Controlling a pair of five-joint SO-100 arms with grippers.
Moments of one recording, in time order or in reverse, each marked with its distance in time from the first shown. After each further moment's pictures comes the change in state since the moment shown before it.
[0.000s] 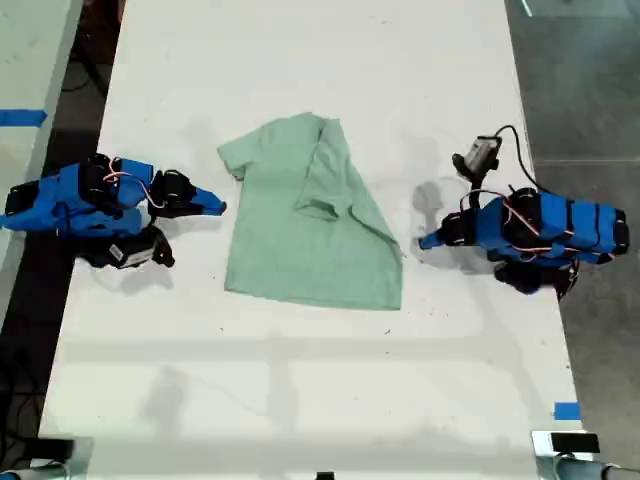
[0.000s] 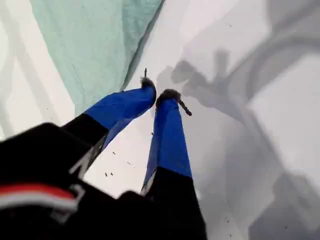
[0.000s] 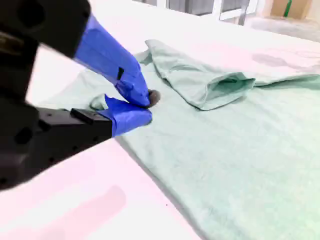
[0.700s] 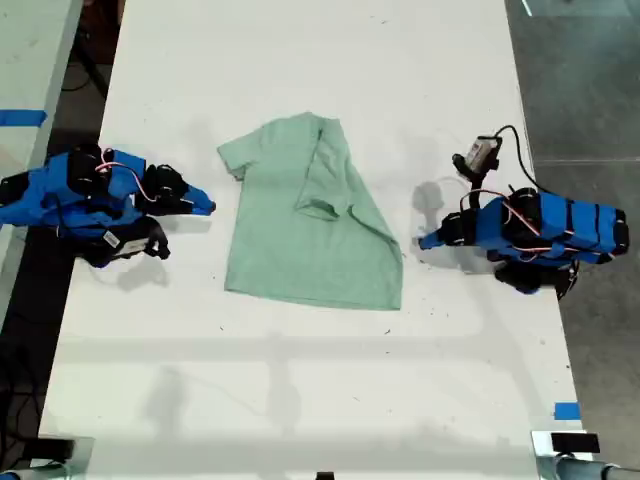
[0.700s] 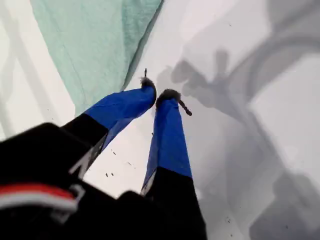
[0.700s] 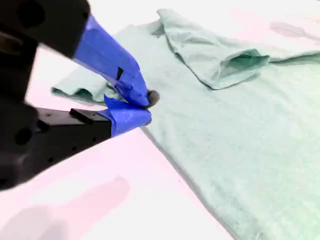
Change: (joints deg) arm 0 -0.3 -19.4 -20.0 11.3 -6.2; arm 1 0.0 0.0 0.0 0.0 0.3
